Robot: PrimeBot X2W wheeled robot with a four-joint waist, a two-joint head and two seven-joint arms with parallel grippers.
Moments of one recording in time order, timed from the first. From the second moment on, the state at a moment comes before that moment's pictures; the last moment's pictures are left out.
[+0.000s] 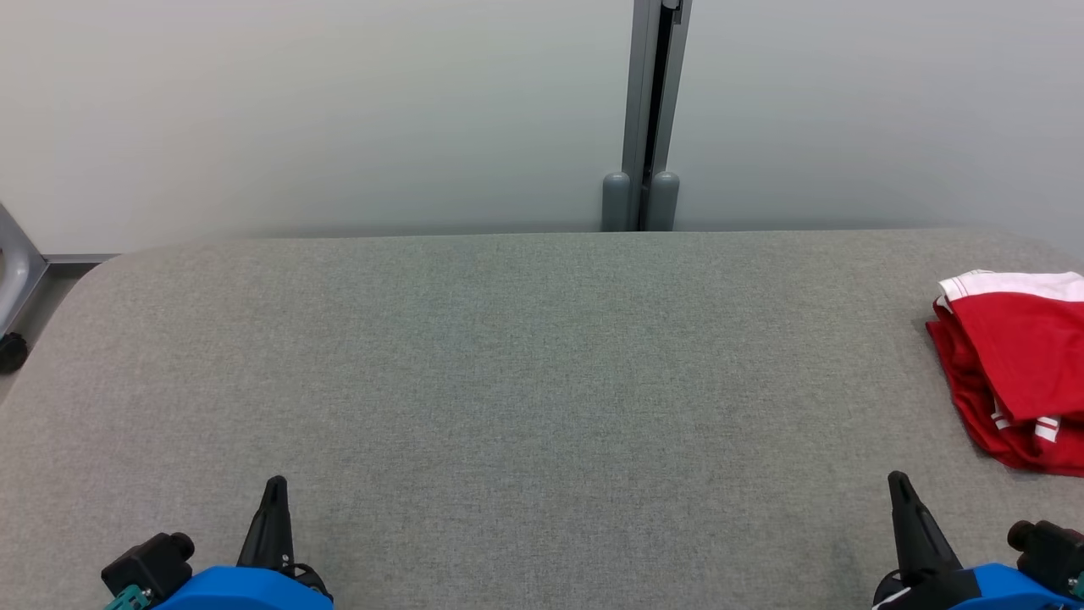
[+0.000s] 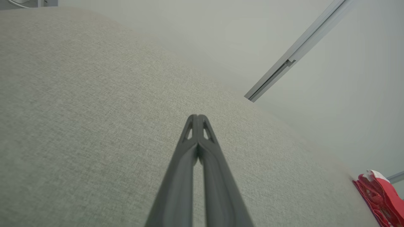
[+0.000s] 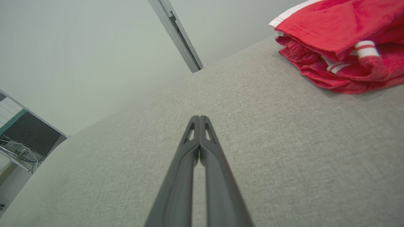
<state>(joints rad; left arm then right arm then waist) -0.04 0.13 -0.09 0.46 -0.71 -0.13 -0.16 0.04 -0.04 -0.11 0.24 0.50 0.13 -0.07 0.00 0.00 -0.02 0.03</state>
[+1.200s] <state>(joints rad) -0.07 0.09 0.01 0.36 -1.12 -0.13 -0.04 -0.02 -0.04 -0.11 0.24 1.01 0.13 0.01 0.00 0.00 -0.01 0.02</state>
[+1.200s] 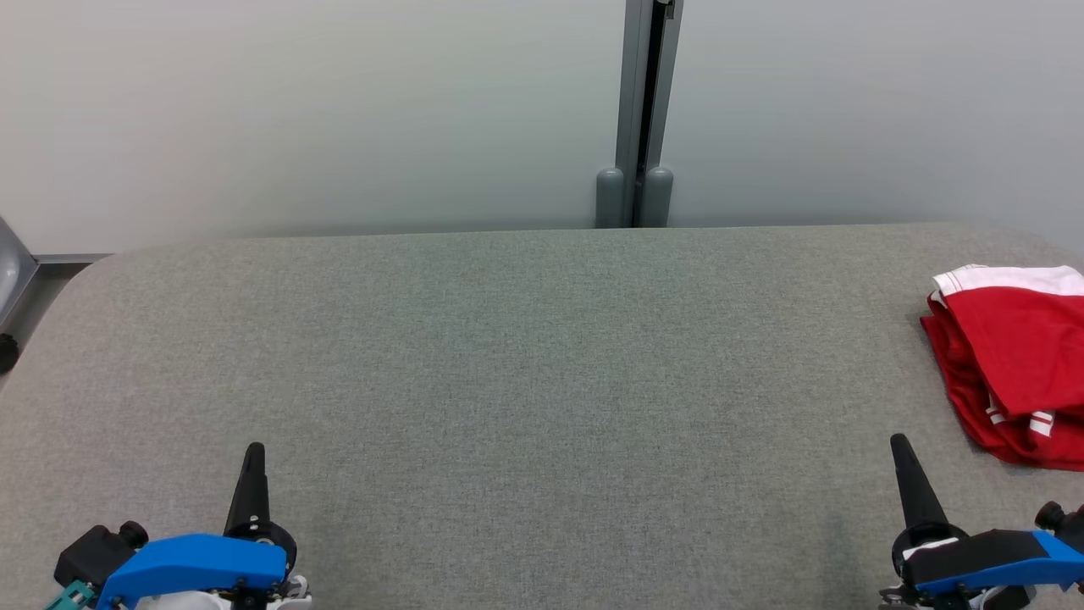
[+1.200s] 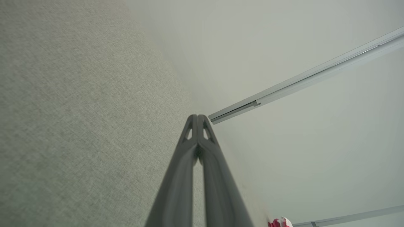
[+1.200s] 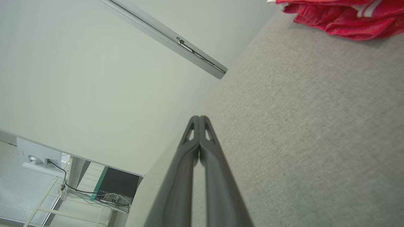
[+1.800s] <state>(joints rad) -0.08 0.08 0.04 0.32 -1.28 -0.13 0.01 -0.05 -0.04 -0.11 0.24 1.20 0.13 0.04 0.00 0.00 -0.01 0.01</state>
